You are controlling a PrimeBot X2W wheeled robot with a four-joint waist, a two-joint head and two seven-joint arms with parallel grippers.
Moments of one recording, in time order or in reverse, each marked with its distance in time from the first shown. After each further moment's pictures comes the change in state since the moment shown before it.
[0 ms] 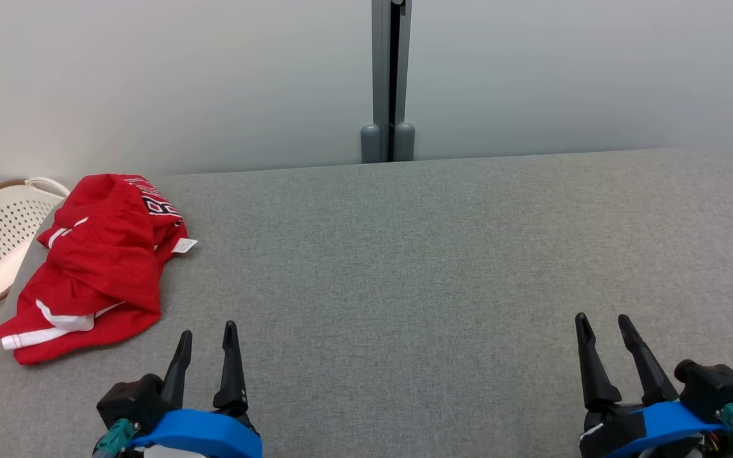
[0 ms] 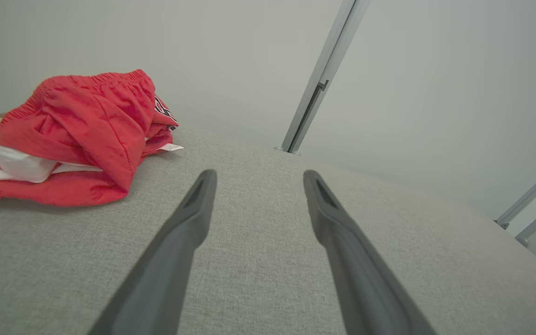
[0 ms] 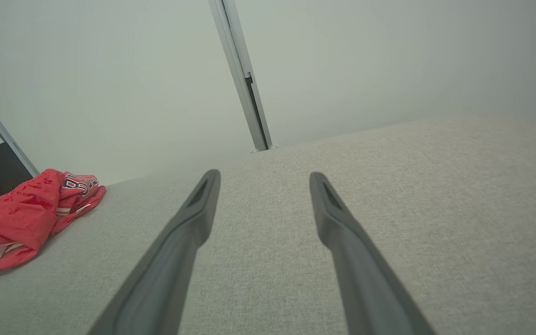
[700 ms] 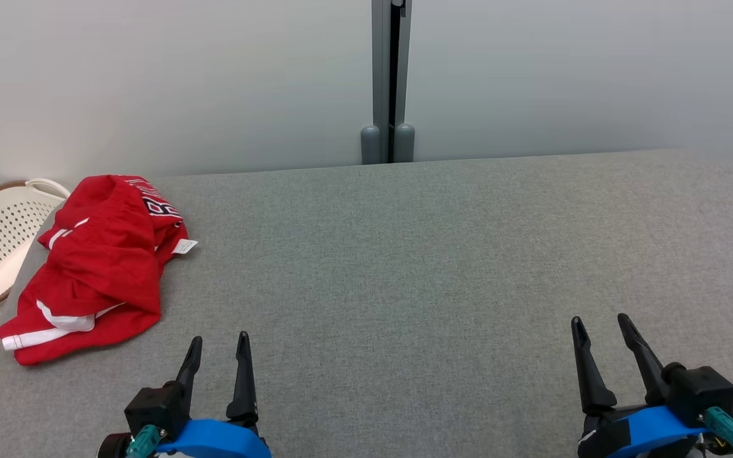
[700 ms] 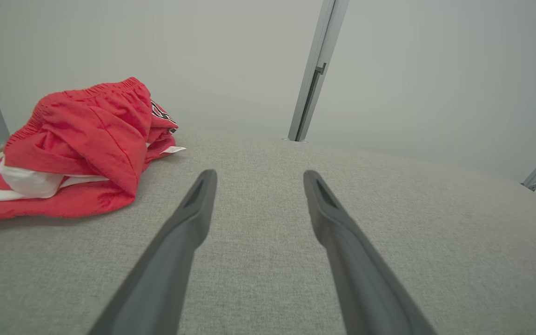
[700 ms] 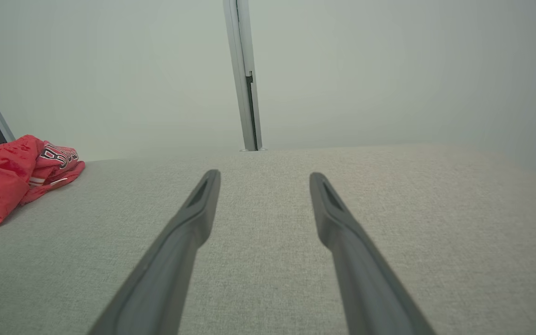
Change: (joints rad) left arm -0.003 0.001 -0.026 0.064 0.138 0.012 -0.044; right arm -0.005 -0.002 -0.008 0.024 -0.171 0.000 -0.045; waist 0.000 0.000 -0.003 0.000
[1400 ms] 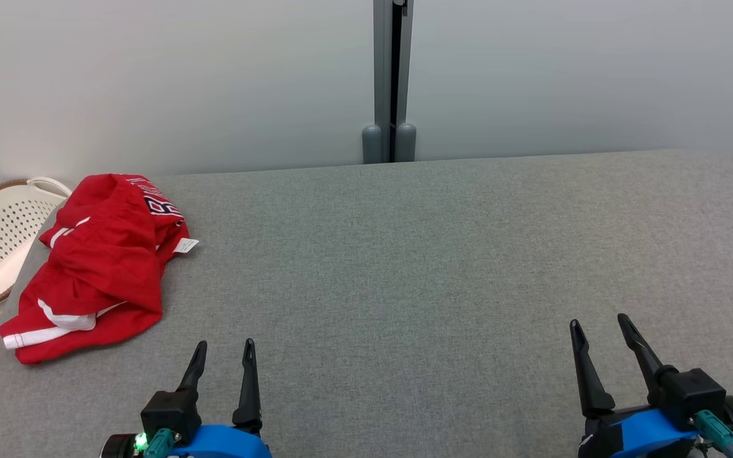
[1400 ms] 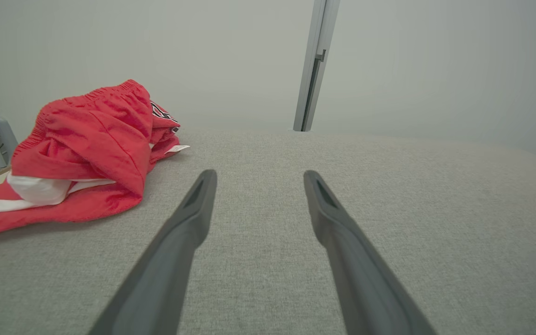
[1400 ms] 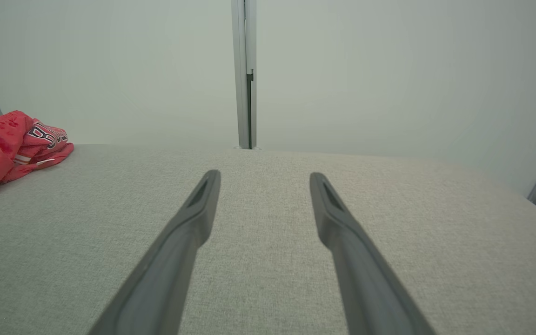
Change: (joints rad) left arm -0.014 0.001 -0.011 0.061 0.086 0.015 -0.034; right arm -0.005 -0.002 -0.010 0.020 -0.108 0.001 -0.034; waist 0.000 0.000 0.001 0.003
